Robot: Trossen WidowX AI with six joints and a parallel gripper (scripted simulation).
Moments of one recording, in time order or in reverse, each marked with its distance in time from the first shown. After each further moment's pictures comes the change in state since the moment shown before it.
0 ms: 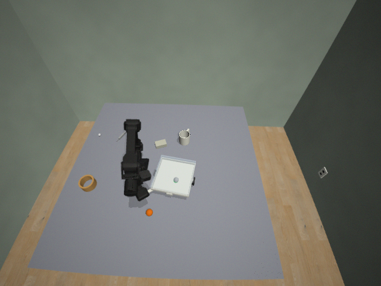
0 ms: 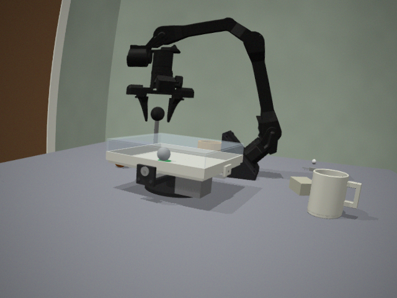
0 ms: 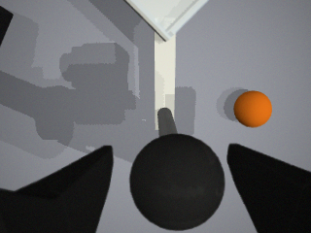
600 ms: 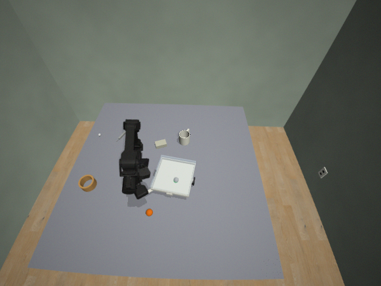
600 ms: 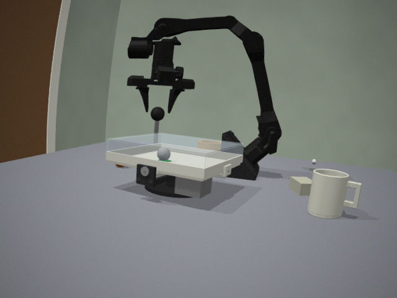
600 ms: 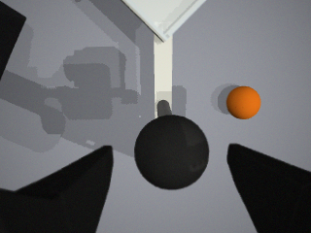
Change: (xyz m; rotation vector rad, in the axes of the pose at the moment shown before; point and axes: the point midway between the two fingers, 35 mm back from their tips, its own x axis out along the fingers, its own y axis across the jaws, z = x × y) arm -0.026 0.000 0.000 0.003 0.000 0.001
